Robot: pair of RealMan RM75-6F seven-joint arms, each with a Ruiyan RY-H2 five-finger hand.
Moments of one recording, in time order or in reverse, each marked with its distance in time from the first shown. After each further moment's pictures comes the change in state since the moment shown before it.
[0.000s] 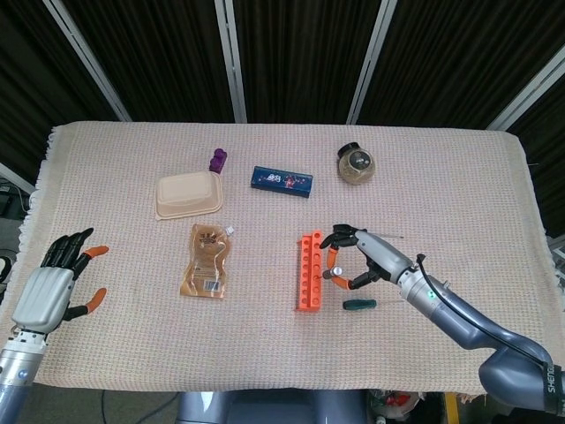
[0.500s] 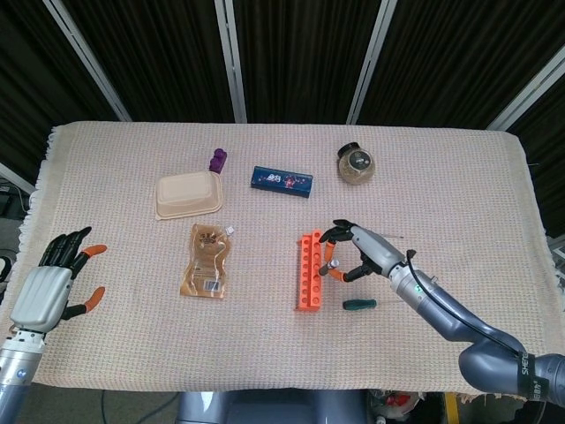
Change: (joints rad) left arm -0.001 0.002 -0.002 0.001 -0.001 0.002 0.003; right arm 0.051 -0.107 -0.036 0.069 0.168 0.043 -0.191
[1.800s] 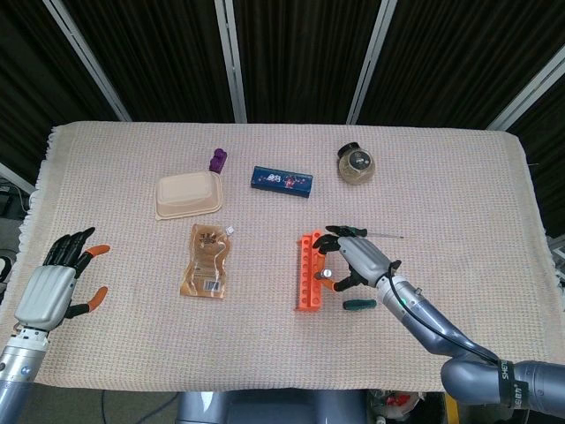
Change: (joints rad) left arm -0.012 -0.014 -0.002 0.014 -0.016 -0.022 -0.002; right arm 0.036 -0.068 -0.057 -0.086 0.159 0.152 -0.355
